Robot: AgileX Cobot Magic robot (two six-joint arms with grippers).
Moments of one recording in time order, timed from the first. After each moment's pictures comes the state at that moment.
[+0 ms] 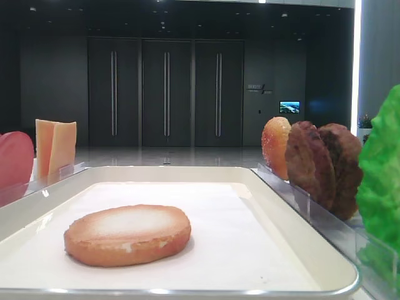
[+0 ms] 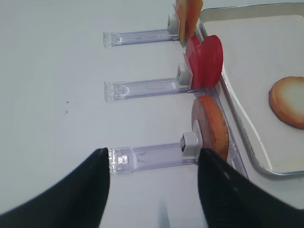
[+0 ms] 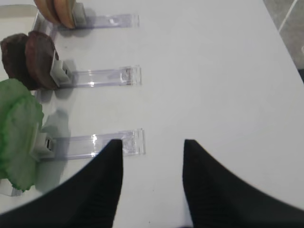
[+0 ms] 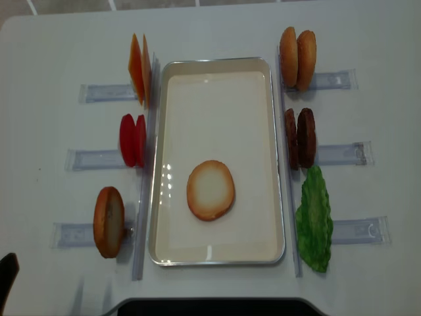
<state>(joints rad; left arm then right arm) -0.13 -0.02 -0.47 0.08 1.11 -0.05 -0.05 0.06 -0.56 0.08 1.21 -0.05</state>
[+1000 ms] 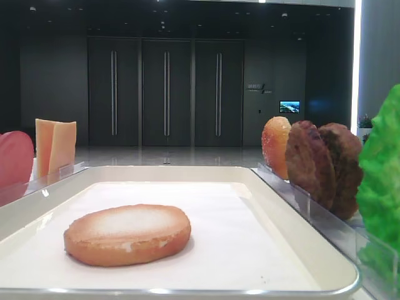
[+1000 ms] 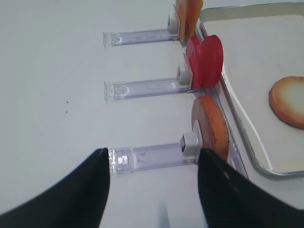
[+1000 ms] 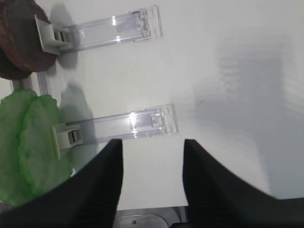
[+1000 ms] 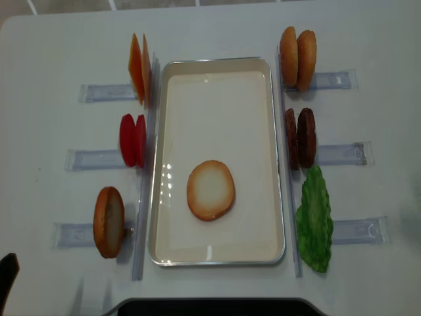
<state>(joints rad) -0.13 -0.02 -0.47 0.08 1.11 -0.05 -0.05 0.97 -0.87 0.18 1.22 0.04</state>
